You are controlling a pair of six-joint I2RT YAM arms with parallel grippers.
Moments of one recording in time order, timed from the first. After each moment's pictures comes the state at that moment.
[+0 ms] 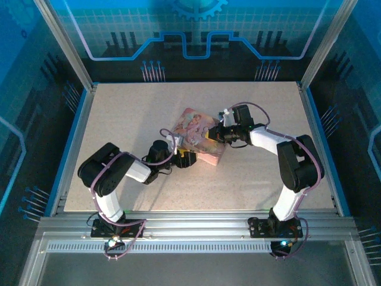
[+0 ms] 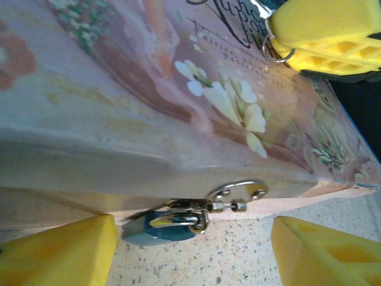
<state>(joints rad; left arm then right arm) -0.52 1.79 0.50 0.86 0.39 -0.54 0.32 1.78 1.05 -0.11 -0.73 0.60</state>
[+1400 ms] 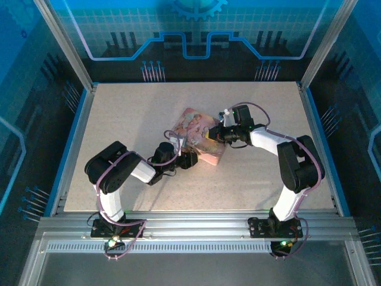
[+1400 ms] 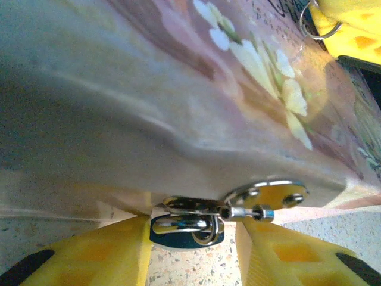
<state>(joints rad) -0.59 1.85 0.53 0.86 0.29 -0.61 0.32 1.77 1.04 -0.10 -0.71 0.60</state>
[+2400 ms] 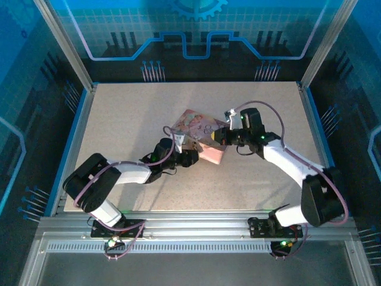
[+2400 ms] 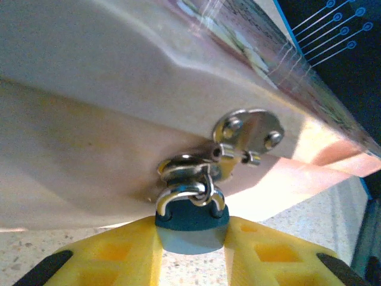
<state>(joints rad) -0.63 1.59 0.59 0.52 0.28 -0.68 0.38 1.37 0.88 -0.17 -0.54 0.44</state>
